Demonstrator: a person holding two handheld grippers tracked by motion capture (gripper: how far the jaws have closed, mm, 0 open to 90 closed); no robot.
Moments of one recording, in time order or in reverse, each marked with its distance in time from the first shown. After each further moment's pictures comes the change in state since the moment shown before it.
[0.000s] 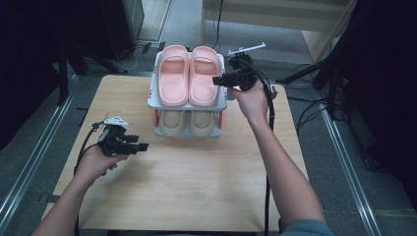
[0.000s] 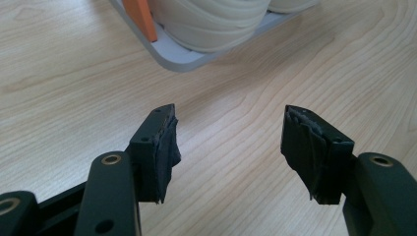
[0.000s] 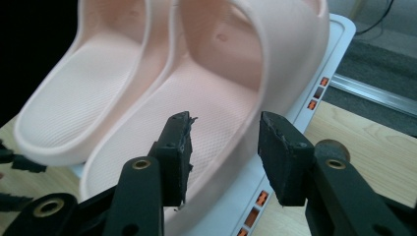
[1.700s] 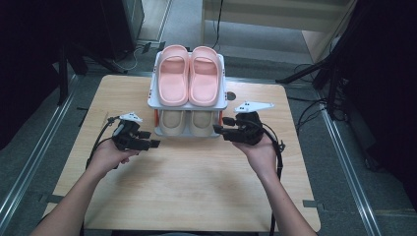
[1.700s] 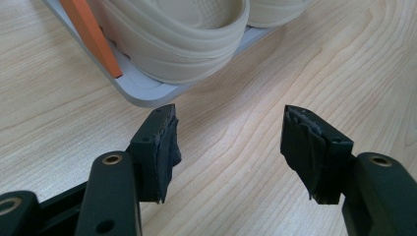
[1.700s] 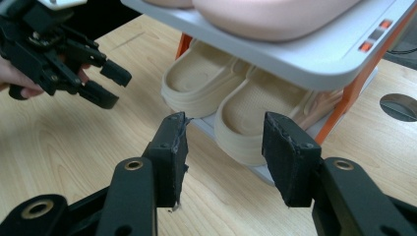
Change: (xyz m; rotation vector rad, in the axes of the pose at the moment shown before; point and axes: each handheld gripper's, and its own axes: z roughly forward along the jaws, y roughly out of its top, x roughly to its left) left arm -0.010 0.021 0.026 0.022 -0.039 0.061; right arm 0.036 -0.130 -0.029 -0.076 0.129 -0.123
